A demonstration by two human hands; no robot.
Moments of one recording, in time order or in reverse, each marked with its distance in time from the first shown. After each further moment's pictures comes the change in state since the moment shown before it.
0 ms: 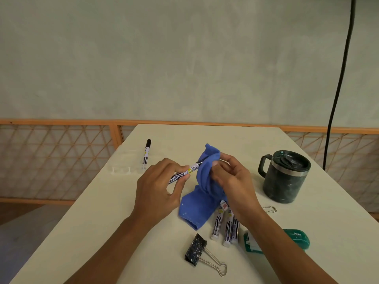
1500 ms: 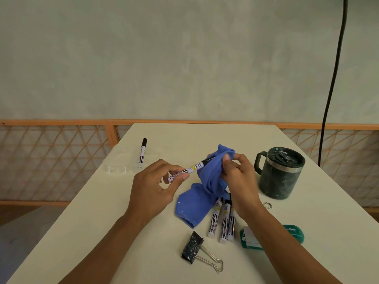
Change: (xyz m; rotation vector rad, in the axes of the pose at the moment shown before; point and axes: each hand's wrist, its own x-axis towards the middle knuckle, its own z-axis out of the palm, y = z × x) left_hand 0.003 0.004 -0.004 -0.127 -0.099 -0.204; right_hand 0.011 0.008 -0.014 -0.035 0.220 0.038
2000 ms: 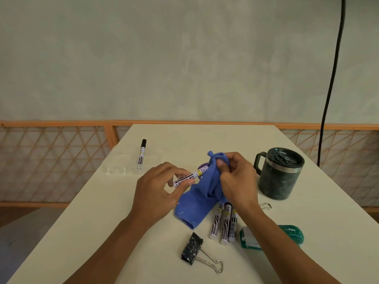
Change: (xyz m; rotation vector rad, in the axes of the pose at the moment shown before) left_hand -0.002 0.005 0.005 0.031 -0.031 0.071; right_hand 0.005 0.002 -0.001 -0.387 0.041 -0.255
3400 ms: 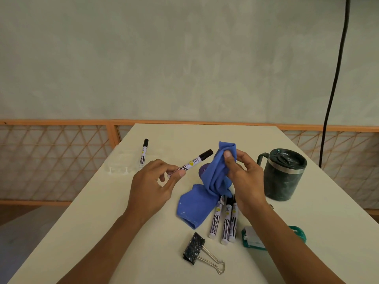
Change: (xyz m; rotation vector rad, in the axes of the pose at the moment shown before) left_hand 0.002 -0.015 -0.008 -0.025 0.021 -0.200; right_hand 0.003 0.002 -0.007 0.440 0.007 0.158
